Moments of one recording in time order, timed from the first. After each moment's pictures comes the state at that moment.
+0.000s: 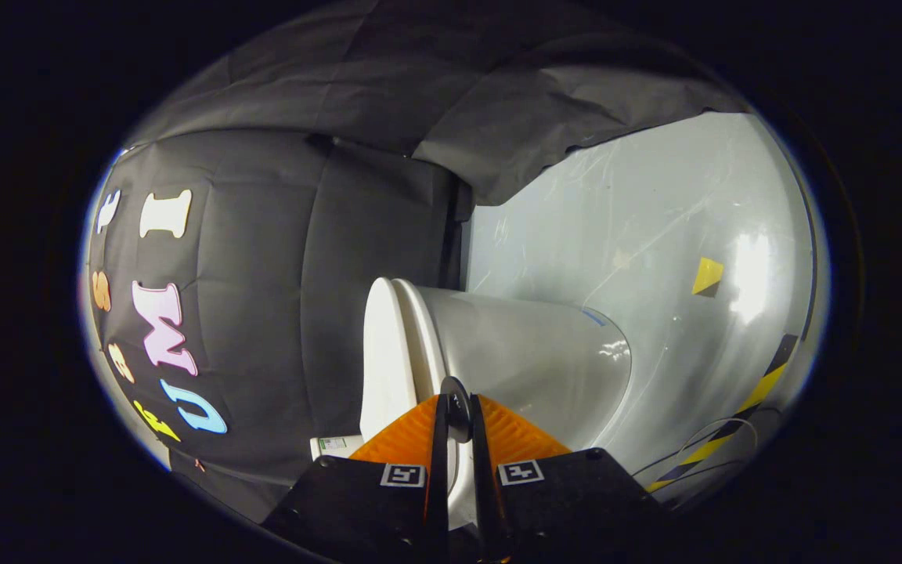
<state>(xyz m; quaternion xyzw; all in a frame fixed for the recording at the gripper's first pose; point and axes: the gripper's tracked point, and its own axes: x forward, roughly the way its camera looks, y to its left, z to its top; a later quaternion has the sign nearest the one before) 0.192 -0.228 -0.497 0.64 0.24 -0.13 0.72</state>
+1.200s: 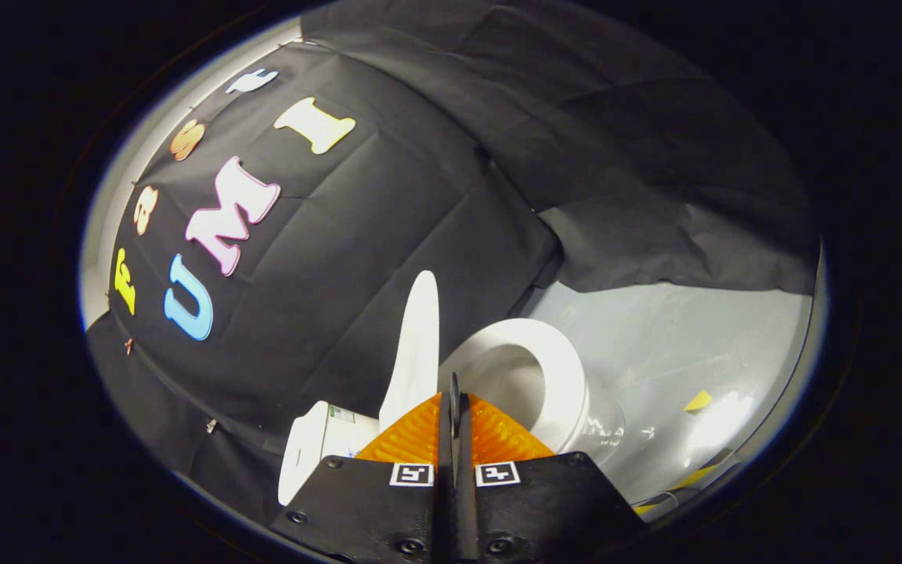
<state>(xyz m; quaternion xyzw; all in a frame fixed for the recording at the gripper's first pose) 0.182 -0.148 -0.279 0.40 0.17 -0.07 0.90</state>
